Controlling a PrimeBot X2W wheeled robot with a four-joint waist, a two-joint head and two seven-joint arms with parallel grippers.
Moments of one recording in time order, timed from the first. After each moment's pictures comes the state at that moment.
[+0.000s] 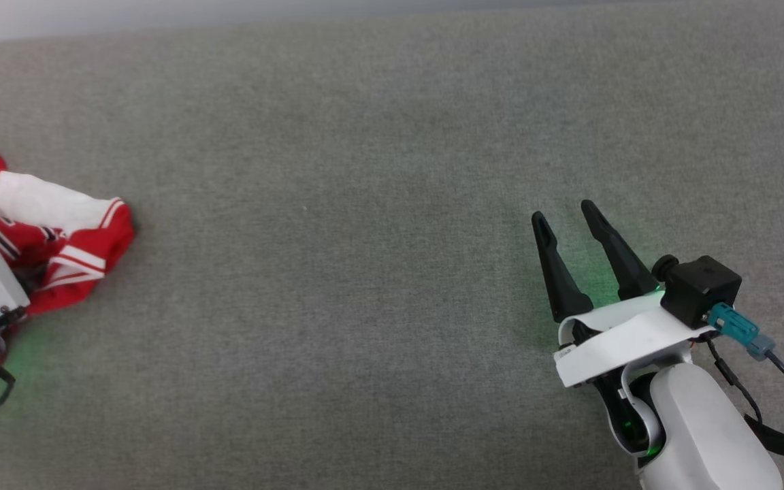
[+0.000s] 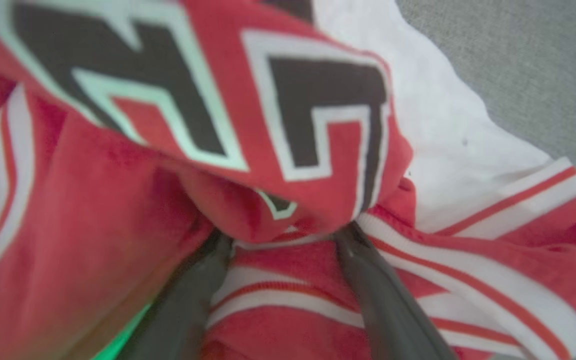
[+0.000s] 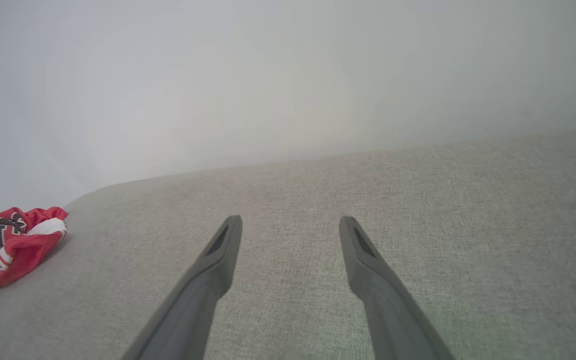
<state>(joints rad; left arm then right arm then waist) -0.87 0.59 -0.25 1.12 -0.87 -0.10 0.53 -0.42 -0.09 0.29 0.32 0.39 0.13 -0.26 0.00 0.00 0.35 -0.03</state>
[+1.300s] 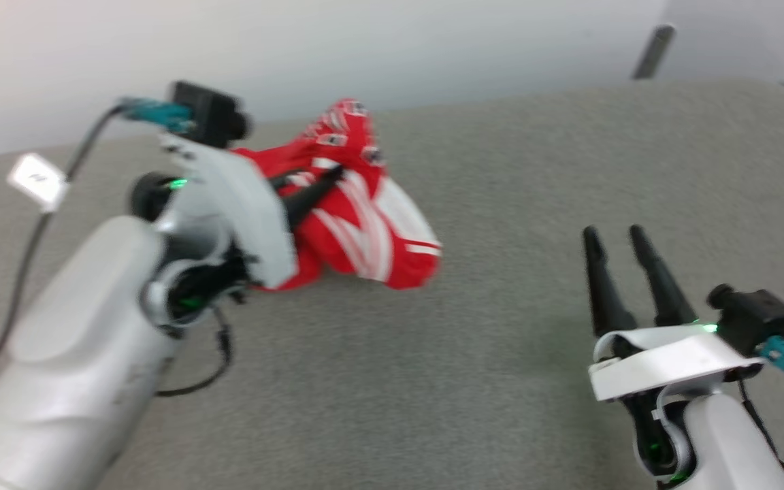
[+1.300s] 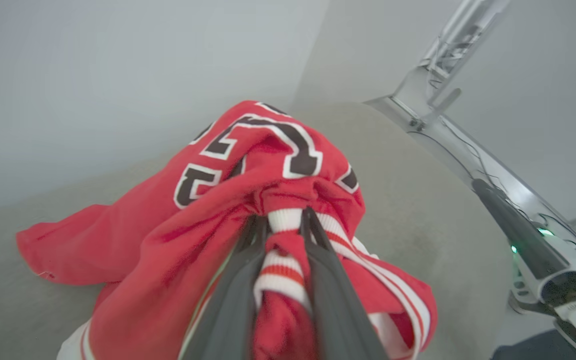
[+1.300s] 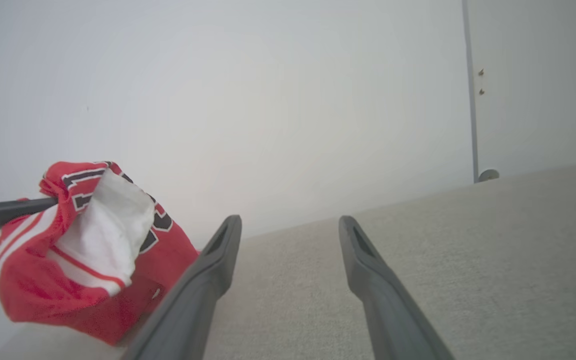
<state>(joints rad) -0.85 0.51 -0.64 0.32 -1.07 -0.13 0.39 -0.32 -0.06 0.17 0.27 0.46 0.13 -0.26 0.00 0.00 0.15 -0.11</state>
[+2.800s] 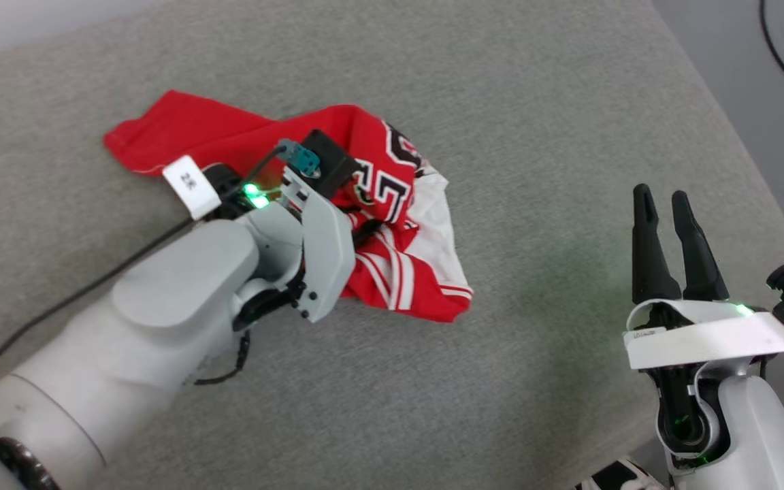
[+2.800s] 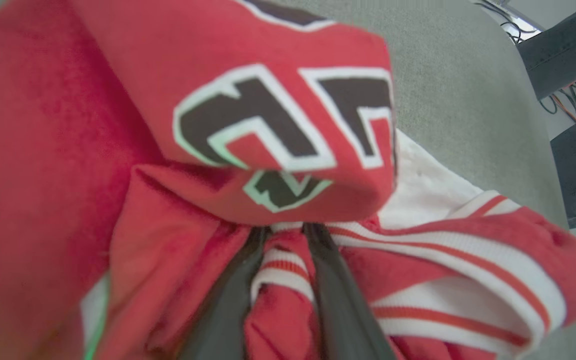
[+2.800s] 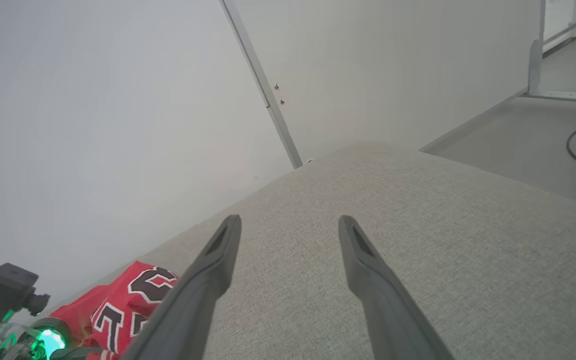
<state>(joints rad) -1.12 0.46 -1.26 0.62 -1.00 -0.14 0.25 -0.33 -0.05 0.10 0.17 0.67 0.13 -0.26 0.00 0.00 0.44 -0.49</state>
